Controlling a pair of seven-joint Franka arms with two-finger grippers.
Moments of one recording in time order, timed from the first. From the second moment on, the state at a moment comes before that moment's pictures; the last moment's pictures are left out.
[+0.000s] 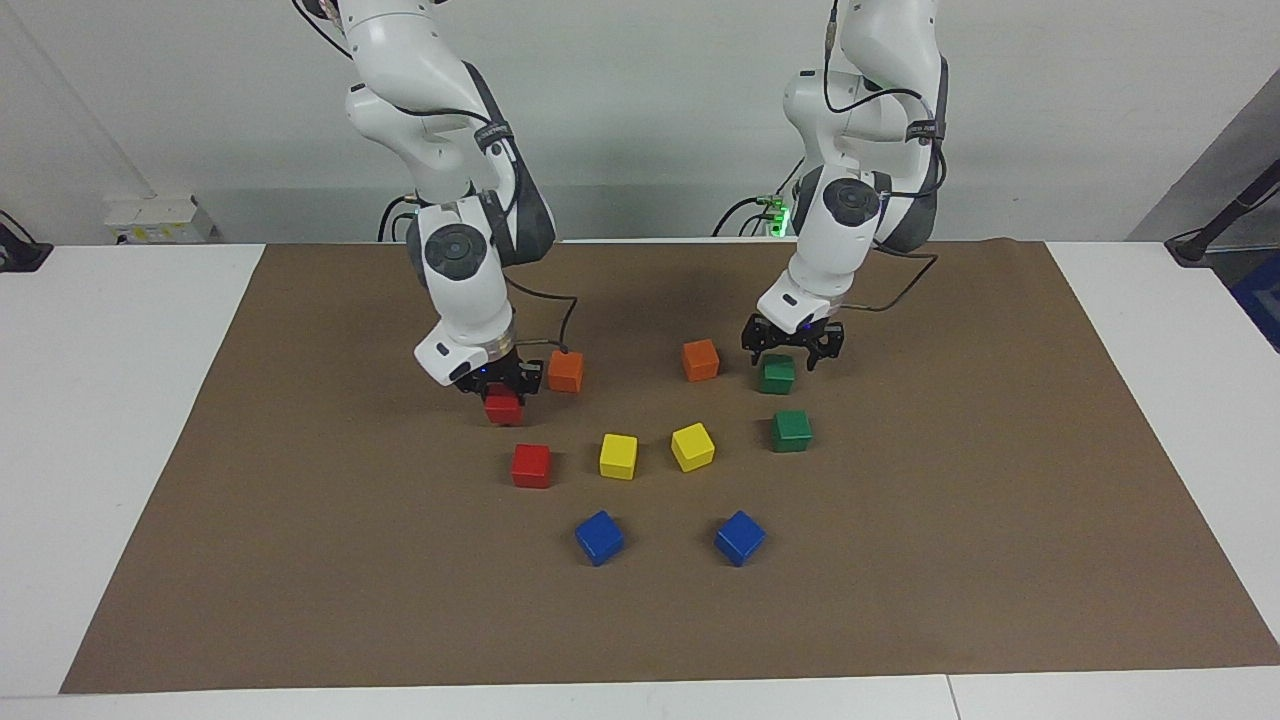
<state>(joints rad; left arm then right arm) -0.39 0.01 -0.04 -2.32 -0.06 2.38 -0.20 0.23 0.19 0.04 -2.02 -0.01 2.18 0.29</state>
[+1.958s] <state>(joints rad) -0.39 0.07 -0.03 -2.23 -0.06 2.29 -0.20 -0.07 0.33 0.03 -1.96 -0.01 2.26 -0.09</state>
